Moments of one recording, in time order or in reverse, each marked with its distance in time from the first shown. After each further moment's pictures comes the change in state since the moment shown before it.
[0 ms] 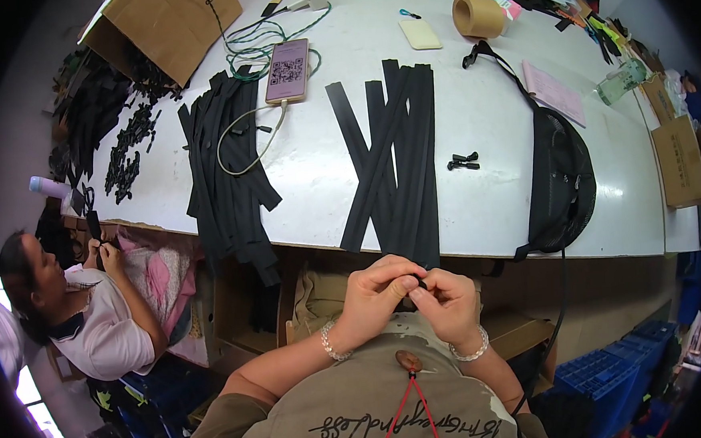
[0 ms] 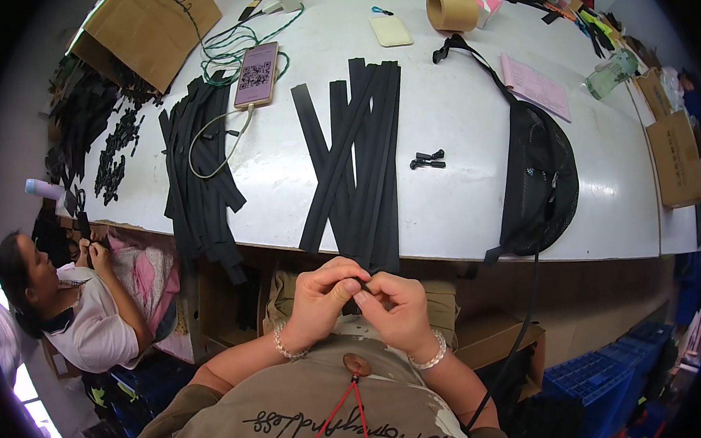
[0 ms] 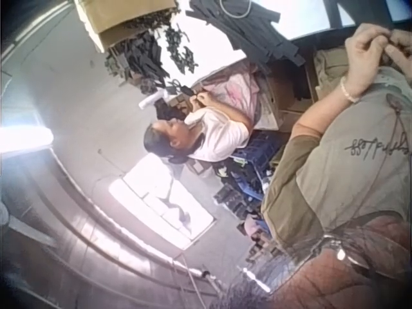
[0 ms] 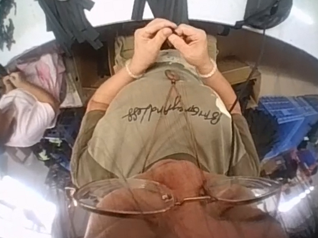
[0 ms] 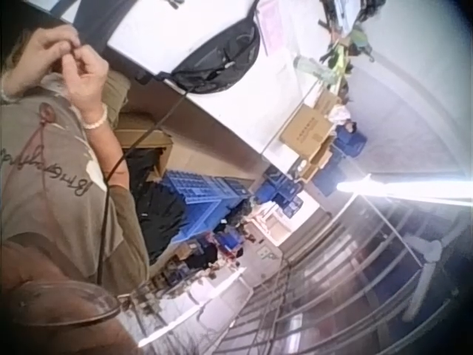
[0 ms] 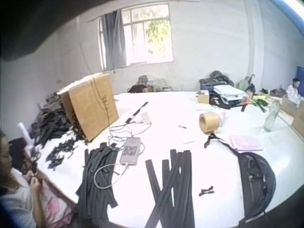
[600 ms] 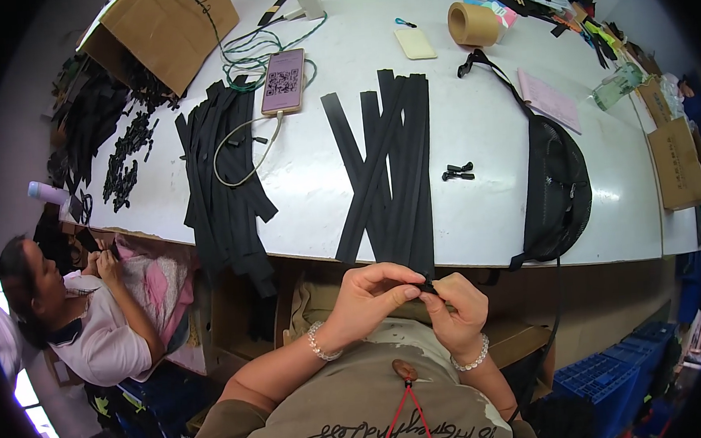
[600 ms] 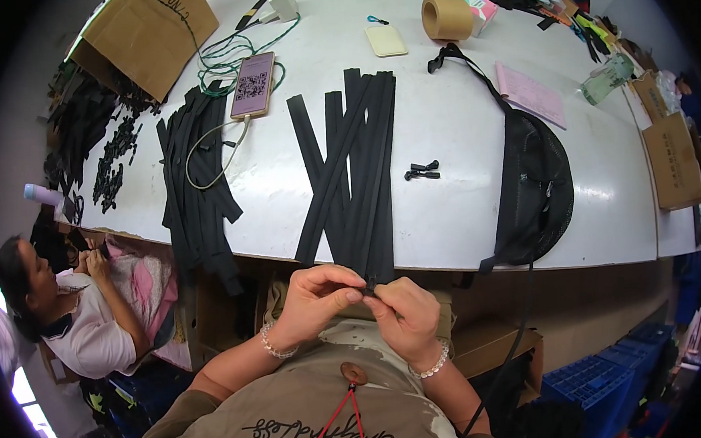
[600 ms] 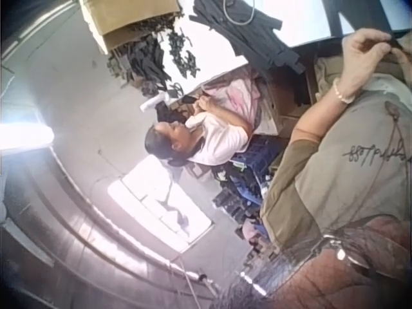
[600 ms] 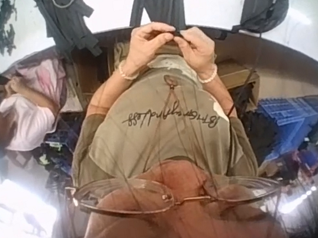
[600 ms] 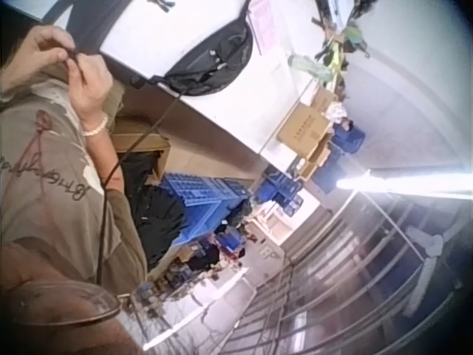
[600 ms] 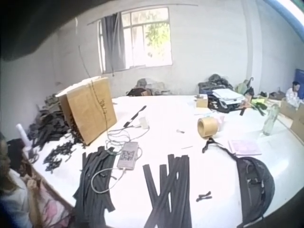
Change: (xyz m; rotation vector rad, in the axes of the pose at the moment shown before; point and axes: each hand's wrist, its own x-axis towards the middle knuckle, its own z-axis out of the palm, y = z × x) left_hand 0.012 0.015 -0.005 -0.228 -0.085 -0.208; right_hand 0.003 0.010 -0.011 -0.182 0.218 -0.301
